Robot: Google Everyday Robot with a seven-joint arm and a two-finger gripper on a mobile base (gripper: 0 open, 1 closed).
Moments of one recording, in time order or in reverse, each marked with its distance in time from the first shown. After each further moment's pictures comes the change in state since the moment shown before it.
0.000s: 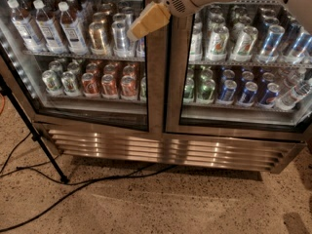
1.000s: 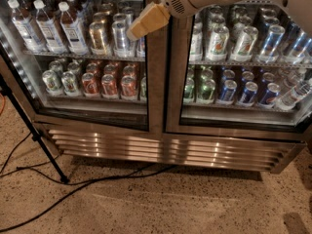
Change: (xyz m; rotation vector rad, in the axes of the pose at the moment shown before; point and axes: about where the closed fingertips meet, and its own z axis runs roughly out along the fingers) arm 0.001 -0.002 0.001 0.019 -0.008 0.011
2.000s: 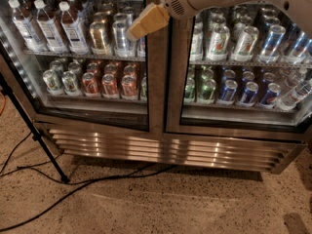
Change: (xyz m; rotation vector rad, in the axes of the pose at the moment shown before) arm -0.001 0.002 -0.001 0.015 -0.006 0.006
